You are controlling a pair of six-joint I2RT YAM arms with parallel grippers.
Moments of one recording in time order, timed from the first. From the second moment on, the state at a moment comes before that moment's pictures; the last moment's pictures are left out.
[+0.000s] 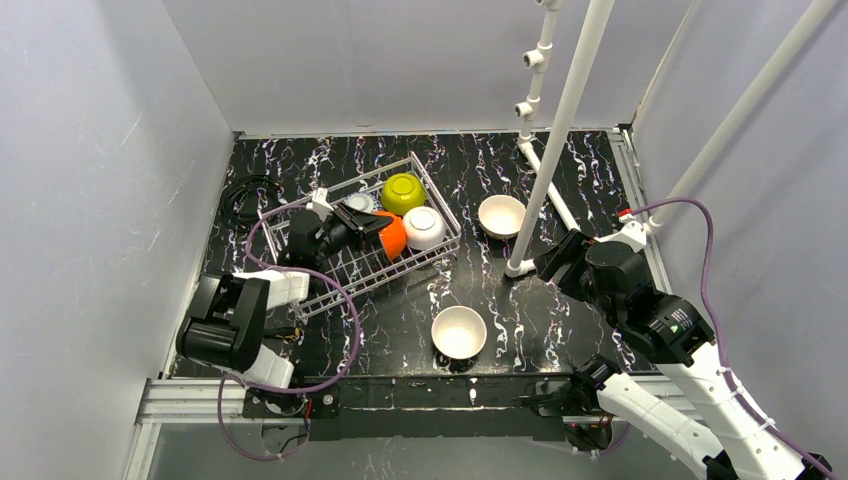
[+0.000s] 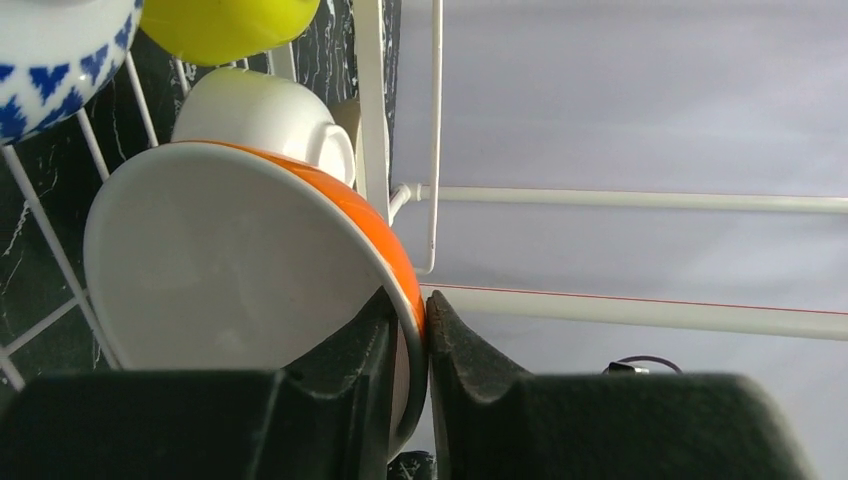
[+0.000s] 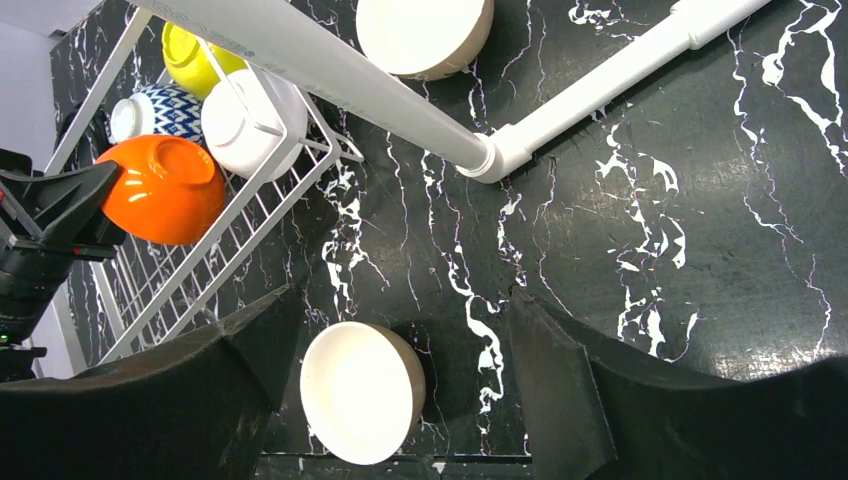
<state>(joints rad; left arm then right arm) -0.22 1.52 0.52 0.82 0.55 -1.39 0.67 0.62 0.93 -0.92 0.38 0.87</state>
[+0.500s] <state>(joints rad) -0.22 1.33 0.46 0.57 0.41 -1.28 0.67 0.61 0.93 -0.92 0.38 0.86</state>
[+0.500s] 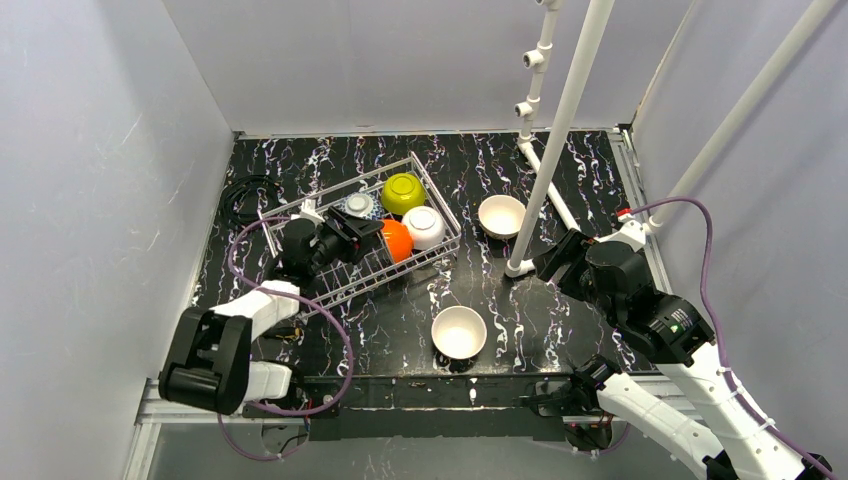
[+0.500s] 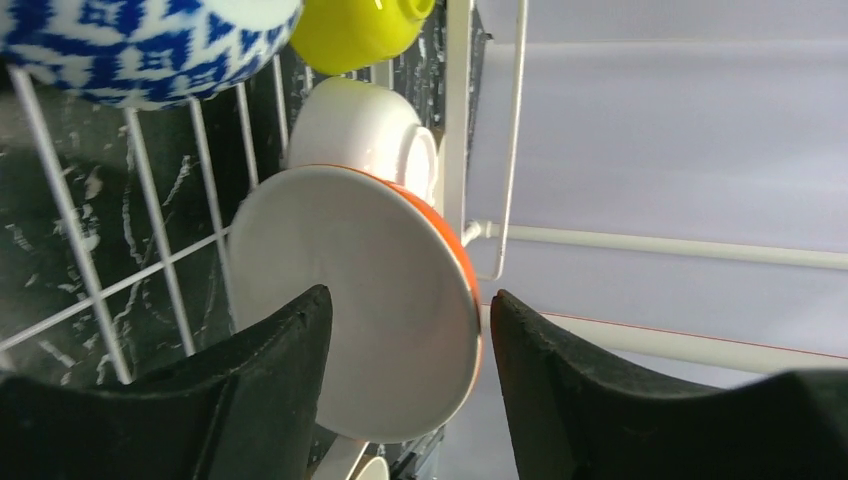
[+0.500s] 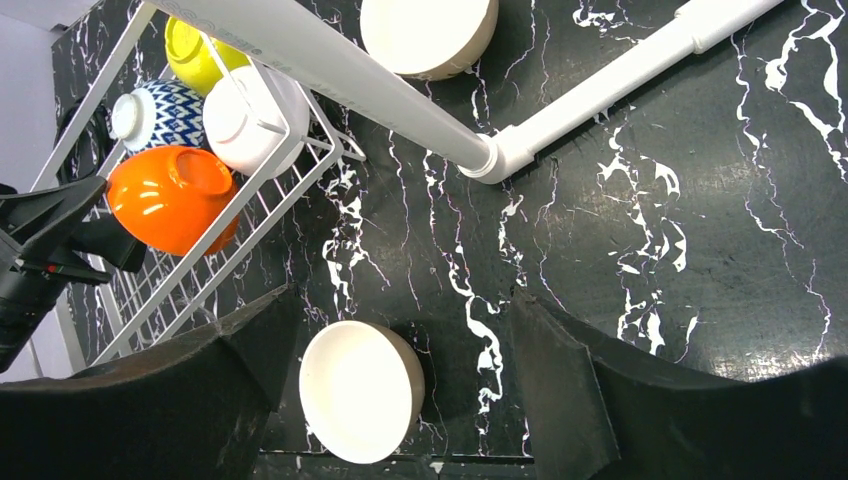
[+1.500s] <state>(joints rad) -0.22 1.34 0.68 0.21 0.52 -1.01 0.67 0.60 0.93 -0.92 0.38 0.86</state>
